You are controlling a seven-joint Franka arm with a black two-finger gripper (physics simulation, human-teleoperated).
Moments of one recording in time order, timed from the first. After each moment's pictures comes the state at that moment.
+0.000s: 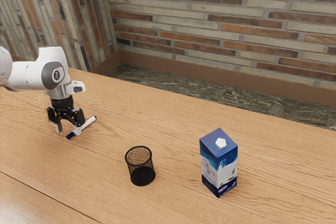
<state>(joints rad) 0.48 0.46 -0.09 -1.81 0.03 2.02 0.23</state>
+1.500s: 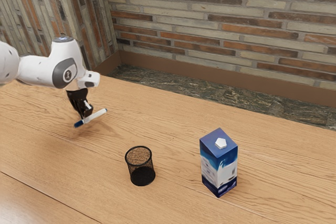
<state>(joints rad) 0.47 0.45 -0.17 -1.81 0.16 2.24 0.45</state>
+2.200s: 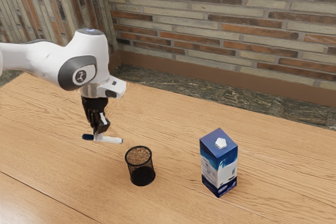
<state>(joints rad) 0.26 -0.06 -0.31 -2.19 0.09 1.98 0.34</state>
